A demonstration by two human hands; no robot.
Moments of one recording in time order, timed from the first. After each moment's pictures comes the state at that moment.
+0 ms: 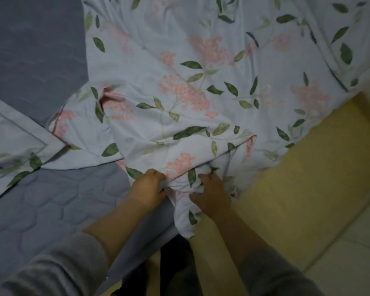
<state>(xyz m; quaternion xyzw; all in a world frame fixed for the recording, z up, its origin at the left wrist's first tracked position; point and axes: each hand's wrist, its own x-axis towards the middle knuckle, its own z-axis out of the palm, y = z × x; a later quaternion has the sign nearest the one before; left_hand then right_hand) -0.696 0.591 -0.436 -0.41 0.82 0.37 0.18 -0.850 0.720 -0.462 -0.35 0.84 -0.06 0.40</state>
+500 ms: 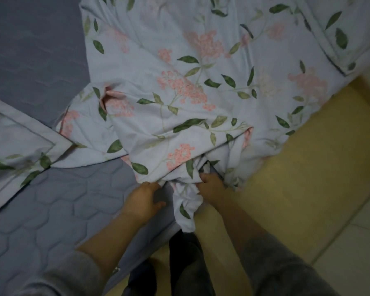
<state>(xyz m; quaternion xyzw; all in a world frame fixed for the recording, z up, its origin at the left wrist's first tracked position) -0.648 0.621 -0.435 -0.44 0.78 0.41 0.18 -0.832 0.720 -0.456 -0.22 0.80 -0.24 0.50</state>
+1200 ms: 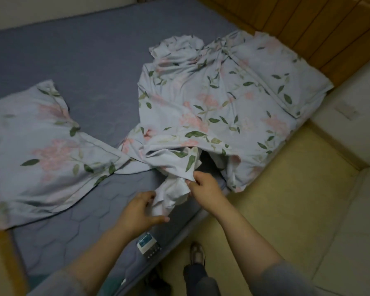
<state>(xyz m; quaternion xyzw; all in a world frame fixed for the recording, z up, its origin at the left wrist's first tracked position) -0.452 0.648 -0.256 -0.44 0.78 0.44 0.06 -0.637 0.731 -0.198 -0.37 0.78 -0.35 0.38</state>
